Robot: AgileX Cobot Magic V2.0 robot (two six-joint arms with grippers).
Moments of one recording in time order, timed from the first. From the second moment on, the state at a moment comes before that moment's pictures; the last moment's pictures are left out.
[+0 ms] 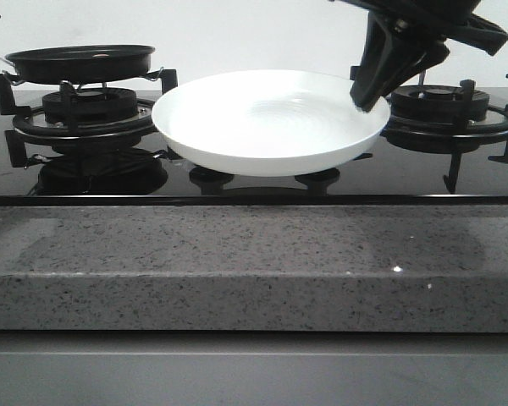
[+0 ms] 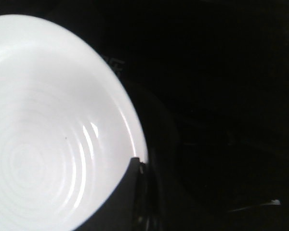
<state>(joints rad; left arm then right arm) 0.31 1.71 -1.12 -1.58 0.87 0.56 0.28 1.61 -1.34 0.35 0.82 -0.08</state>
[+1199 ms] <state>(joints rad) 0.31 1.62 -1.14 -1.67 0.96 0.71 0.28 1.61 -1.34 0.35 0.82 -0.08</state>
